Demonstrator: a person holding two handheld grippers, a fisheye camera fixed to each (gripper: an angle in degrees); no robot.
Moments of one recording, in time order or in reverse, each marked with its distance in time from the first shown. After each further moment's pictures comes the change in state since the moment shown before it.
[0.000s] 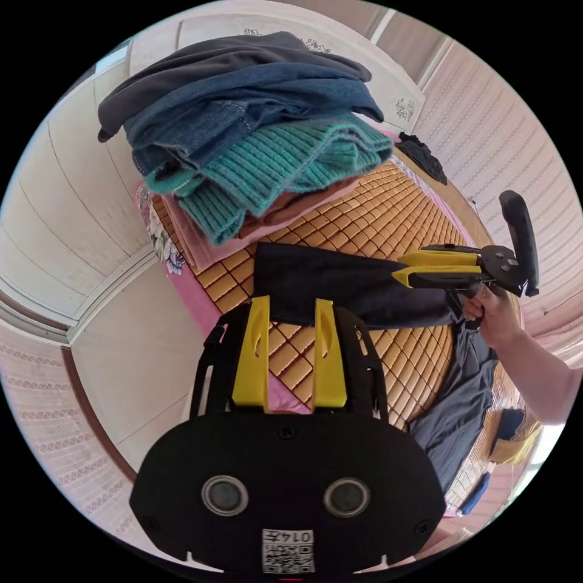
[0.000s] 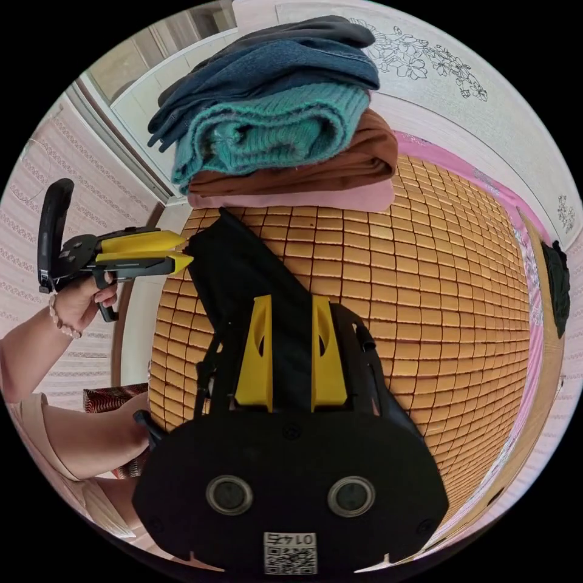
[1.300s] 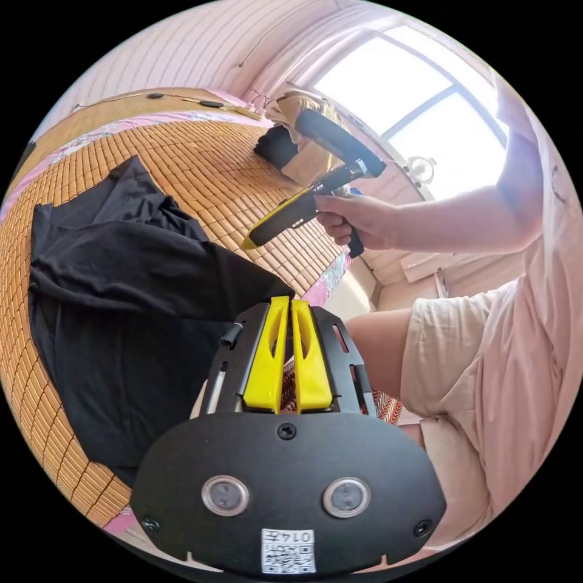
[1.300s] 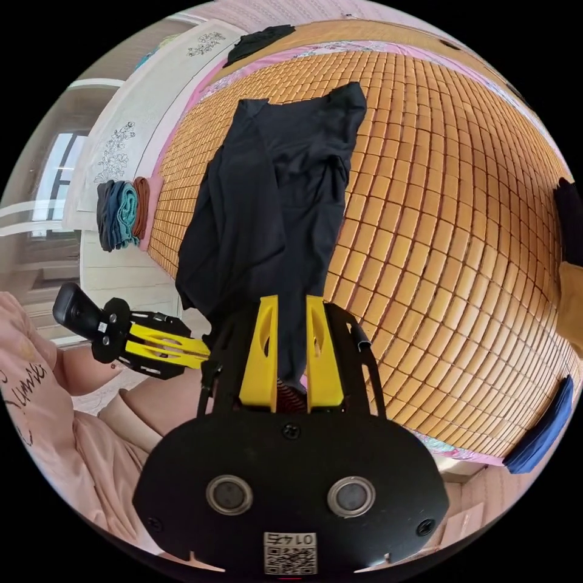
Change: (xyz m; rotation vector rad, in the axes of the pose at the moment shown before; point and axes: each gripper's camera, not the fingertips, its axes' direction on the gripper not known) left arm 0.356 0.340 -0.053 -0.556 0.814 1.338; right arm -0.027 0.579 -0.220 0.113 -0.217 1.239
